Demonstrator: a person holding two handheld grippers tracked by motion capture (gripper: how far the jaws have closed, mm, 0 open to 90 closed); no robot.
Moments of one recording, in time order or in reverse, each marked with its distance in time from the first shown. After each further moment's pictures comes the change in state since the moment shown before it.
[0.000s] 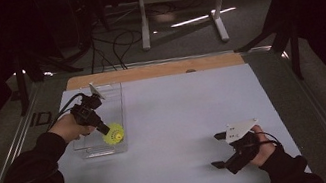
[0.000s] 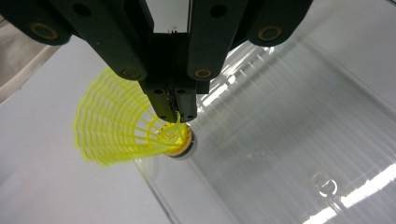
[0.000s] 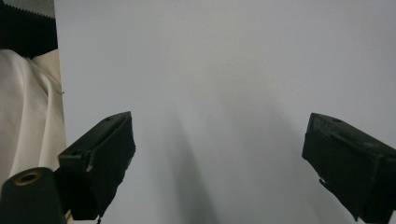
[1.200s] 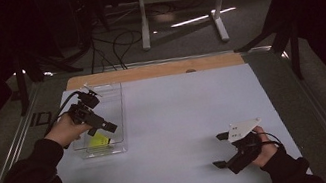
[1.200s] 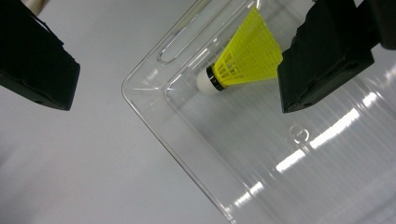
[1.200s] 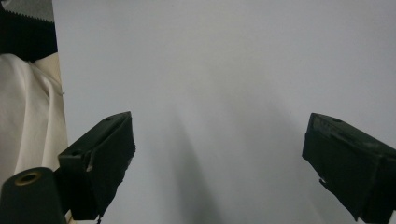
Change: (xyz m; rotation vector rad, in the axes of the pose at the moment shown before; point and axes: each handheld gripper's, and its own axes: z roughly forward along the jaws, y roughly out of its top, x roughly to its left) left arm -0.016 -0.013 -0.014 -0.212 0.078 0.107; right arm -0.001 -0.006 -0.003 -0.011 -0.002 0.040
